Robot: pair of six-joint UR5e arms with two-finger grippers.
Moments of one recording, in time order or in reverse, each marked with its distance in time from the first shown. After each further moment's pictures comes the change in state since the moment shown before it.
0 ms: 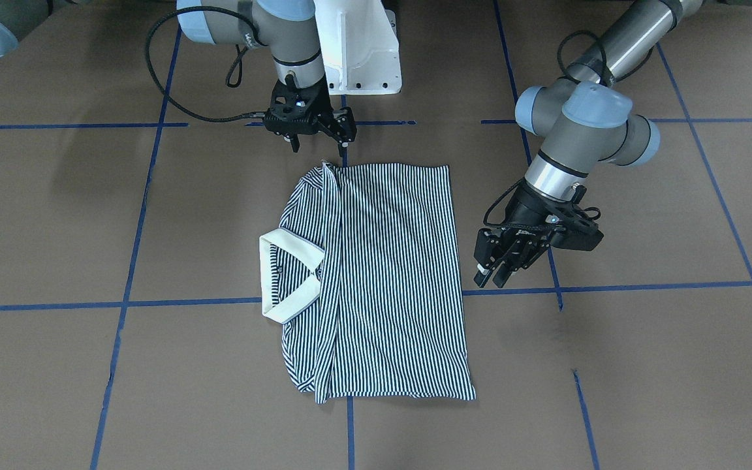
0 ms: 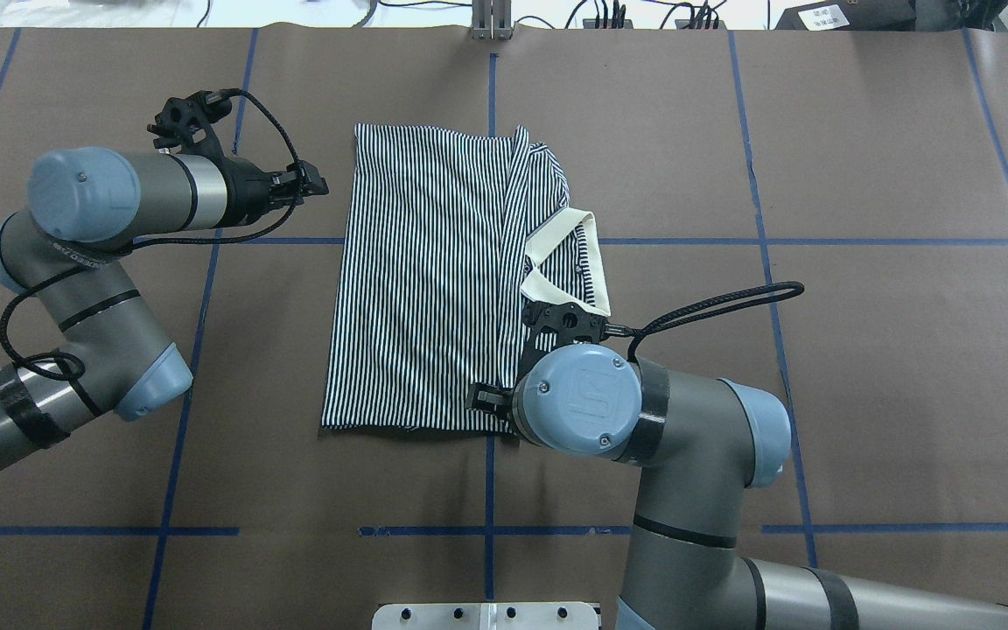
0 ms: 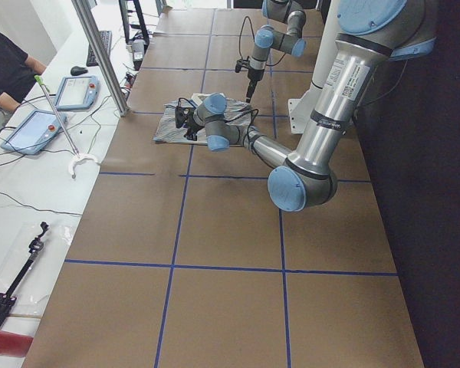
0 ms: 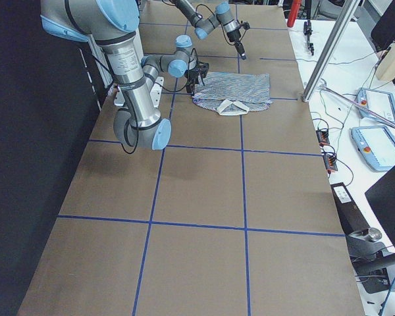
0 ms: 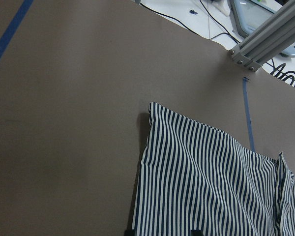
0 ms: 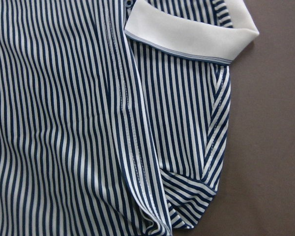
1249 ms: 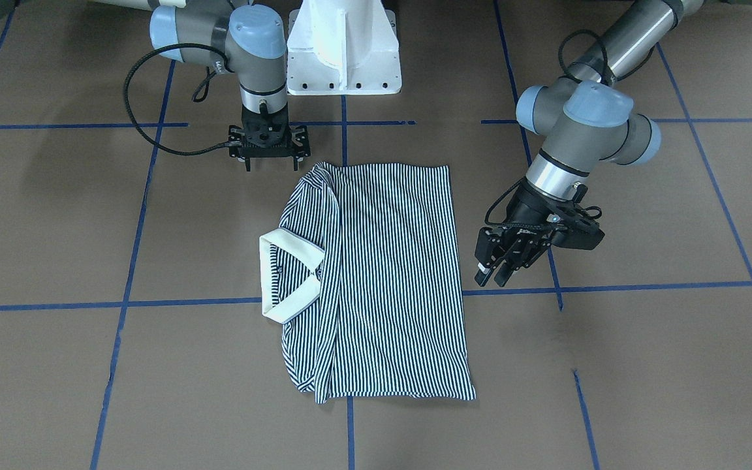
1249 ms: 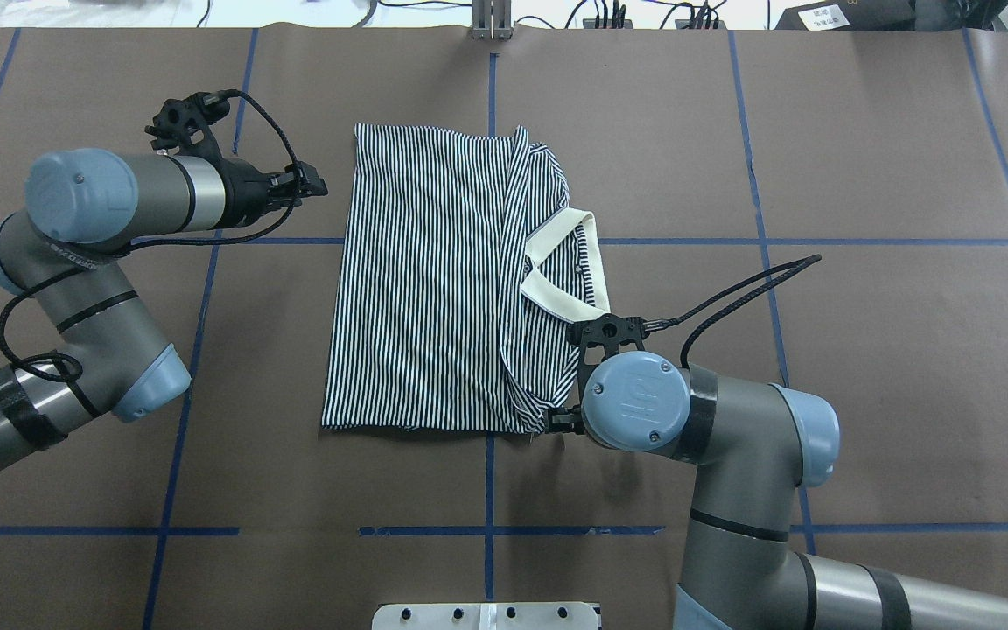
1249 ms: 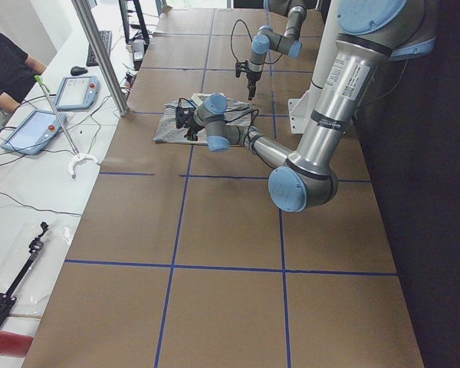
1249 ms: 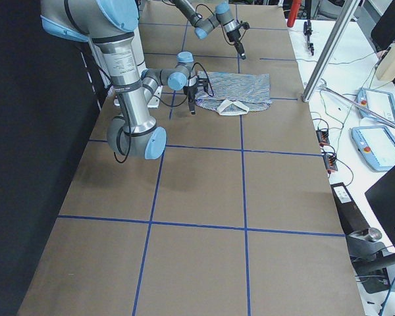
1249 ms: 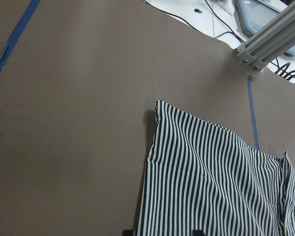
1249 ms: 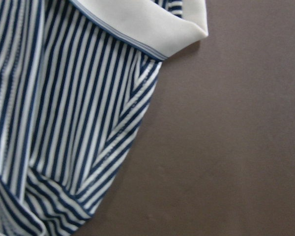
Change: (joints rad) left arm 0.000 0.003 -0.003 0.000 -0.001 -0.002; right arm 0.023 -0.164 0.041 -0.030 0.008 -0.269
